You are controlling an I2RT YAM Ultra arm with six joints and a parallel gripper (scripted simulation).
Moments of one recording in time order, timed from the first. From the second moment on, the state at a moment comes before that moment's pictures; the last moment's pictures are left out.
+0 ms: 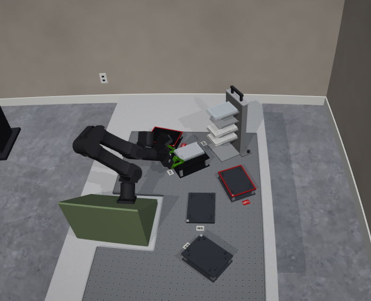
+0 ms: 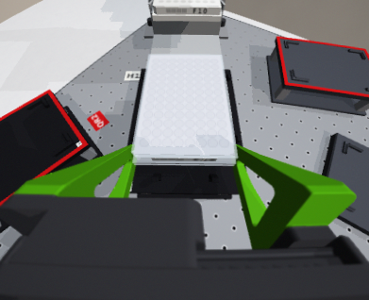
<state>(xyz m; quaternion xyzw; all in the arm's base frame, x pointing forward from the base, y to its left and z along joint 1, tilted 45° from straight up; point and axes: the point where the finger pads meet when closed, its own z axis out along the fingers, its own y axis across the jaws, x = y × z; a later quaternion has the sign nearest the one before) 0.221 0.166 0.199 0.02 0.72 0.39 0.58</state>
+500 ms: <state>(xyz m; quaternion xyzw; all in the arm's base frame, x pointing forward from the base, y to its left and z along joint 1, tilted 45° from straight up) 0.222 0.171 0.194 0.02 0.72 0.39 0.58</state>
